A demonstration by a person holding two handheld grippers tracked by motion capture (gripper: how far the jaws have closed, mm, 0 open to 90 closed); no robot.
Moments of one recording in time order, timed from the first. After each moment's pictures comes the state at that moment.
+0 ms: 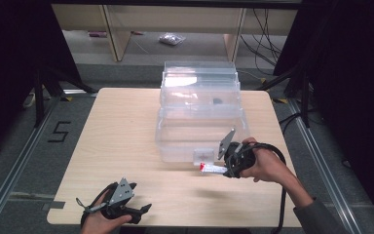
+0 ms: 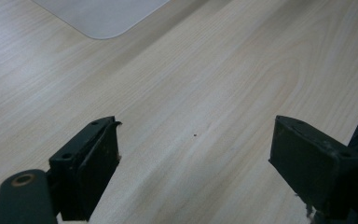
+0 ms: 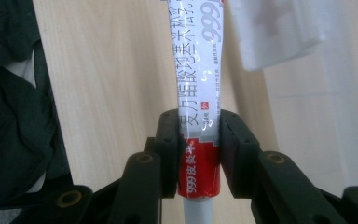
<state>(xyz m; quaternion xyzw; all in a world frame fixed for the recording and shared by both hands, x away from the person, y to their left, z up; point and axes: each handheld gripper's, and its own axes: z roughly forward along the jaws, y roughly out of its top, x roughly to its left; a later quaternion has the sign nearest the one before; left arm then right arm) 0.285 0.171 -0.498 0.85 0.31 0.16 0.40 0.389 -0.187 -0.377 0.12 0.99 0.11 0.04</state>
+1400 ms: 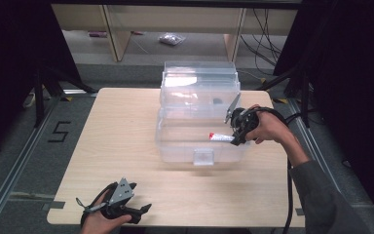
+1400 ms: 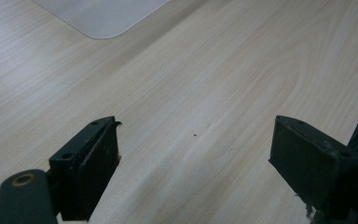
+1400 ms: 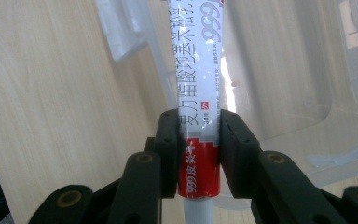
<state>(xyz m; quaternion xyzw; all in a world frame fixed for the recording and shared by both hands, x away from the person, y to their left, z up) 0.286 0.172 -0.498 0.85 0.31 0.16 0.40 0.486 -0.211 -0.356 0.14 0.98 0.08 0.05</state>
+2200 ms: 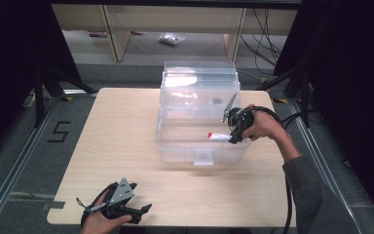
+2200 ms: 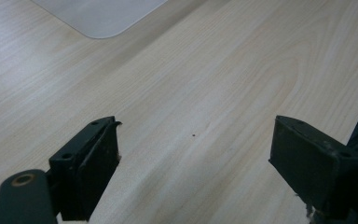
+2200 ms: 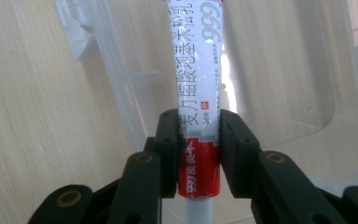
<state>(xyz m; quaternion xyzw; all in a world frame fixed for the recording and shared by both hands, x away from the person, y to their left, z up) 0.286 0.171 -0.498 0.85 0.31 0.16 0.40 0.510 -0.210 -0.380 0.15 0.99 0.07 0.04</state>
